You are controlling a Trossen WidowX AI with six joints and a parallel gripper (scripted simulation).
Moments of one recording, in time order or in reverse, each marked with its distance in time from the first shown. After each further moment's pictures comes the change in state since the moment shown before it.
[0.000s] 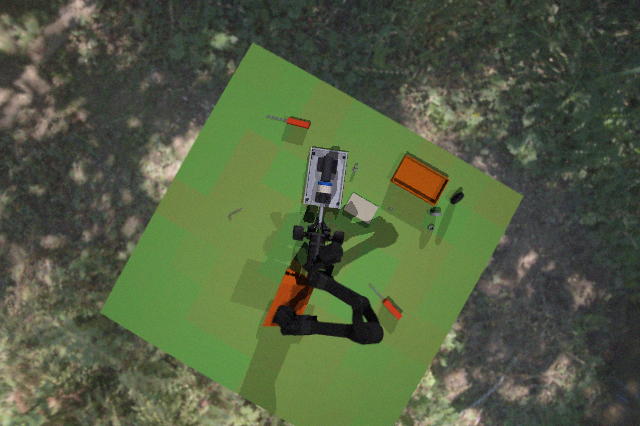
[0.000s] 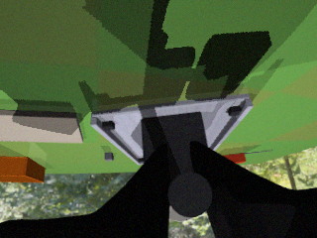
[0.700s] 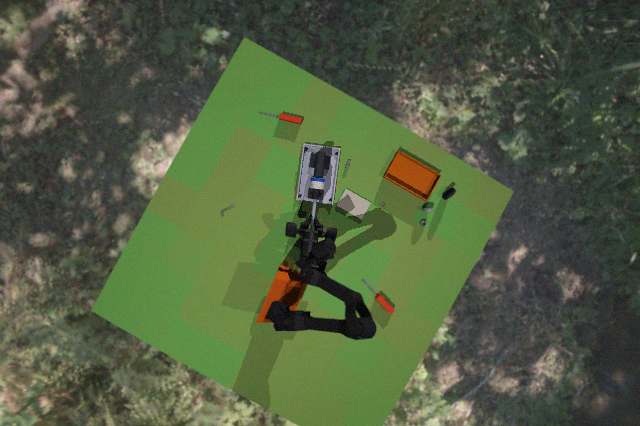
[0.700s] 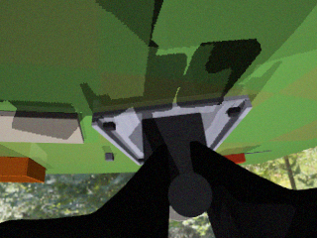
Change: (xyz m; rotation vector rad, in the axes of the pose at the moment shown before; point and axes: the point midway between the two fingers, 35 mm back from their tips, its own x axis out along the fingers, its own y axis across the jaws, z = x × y) arm -0.002 0.000 0.002 0.000 0.000 0.000
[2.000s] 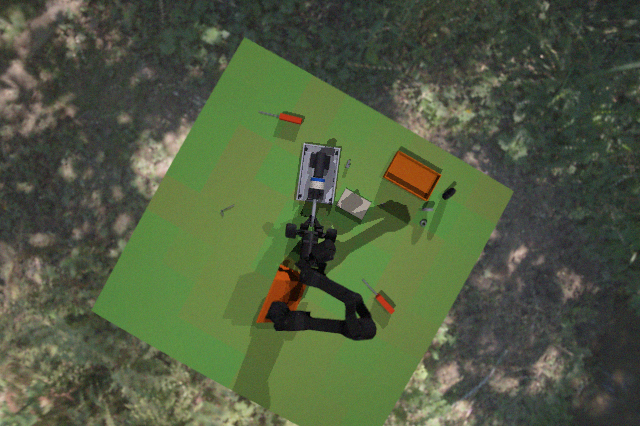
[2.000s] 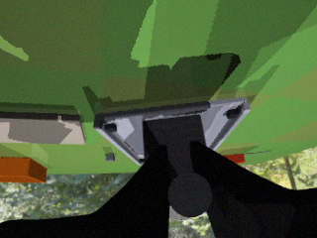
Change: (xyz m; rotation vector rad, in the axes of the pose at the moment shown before) arm -0.003 0.000 0.003 0.000 0.000 0.000
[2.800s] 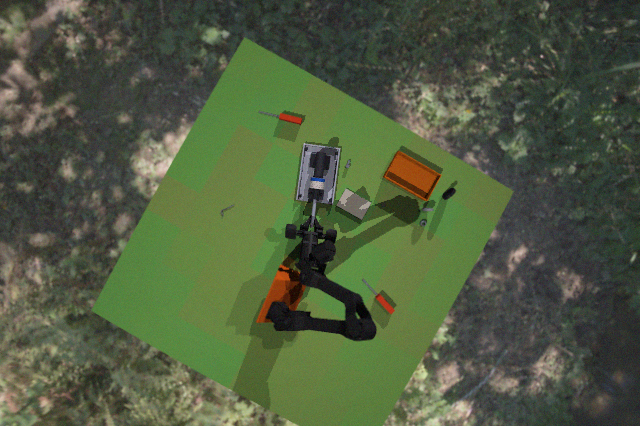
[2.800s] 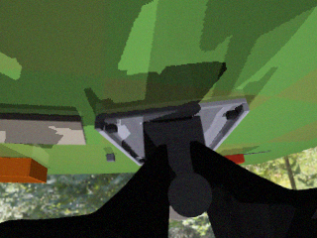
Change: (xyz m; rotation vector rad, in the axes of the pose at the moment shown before) arm -0.002 0.000 0.002 0.000 0.000 0.000
